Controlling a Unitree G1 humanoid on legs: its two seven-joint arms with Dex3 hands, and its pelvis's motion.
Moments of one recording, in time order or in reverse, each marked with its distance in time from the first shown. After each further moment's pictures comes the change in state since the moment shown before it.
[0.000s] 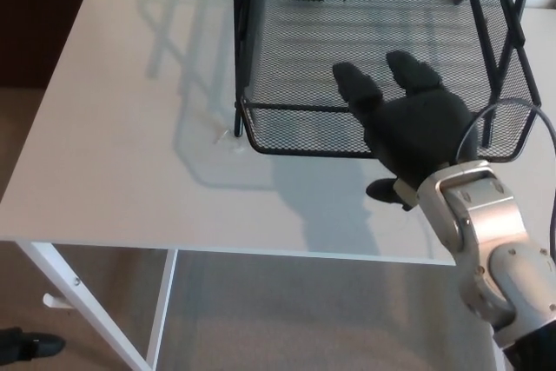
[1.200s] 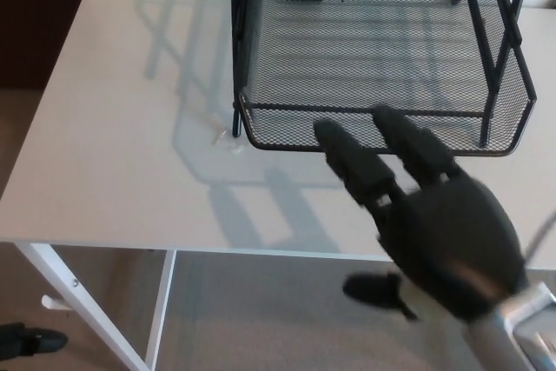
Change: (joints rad) left_arm -0.008 0.010 -0.012 -0.008 0.002 0.000 -0.007; right_arm 0.608 -0.162 0.025 -0.772 0.214 -0.102 -0.042
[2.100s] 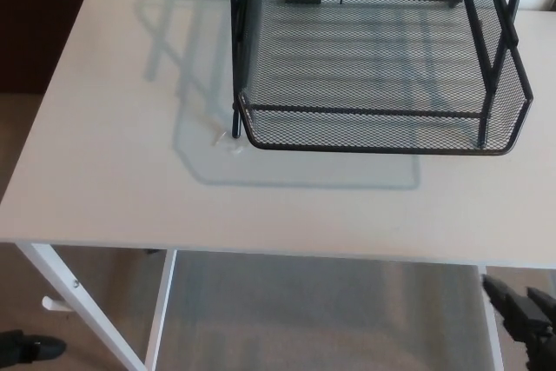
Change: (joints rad) left_arm 0.002 -0.001 -0.004 0.022 -0.001 -0.002 0.000; right_arm 0.277 -0.002 -0.374 0.556 0.287 -0.200 -0.163
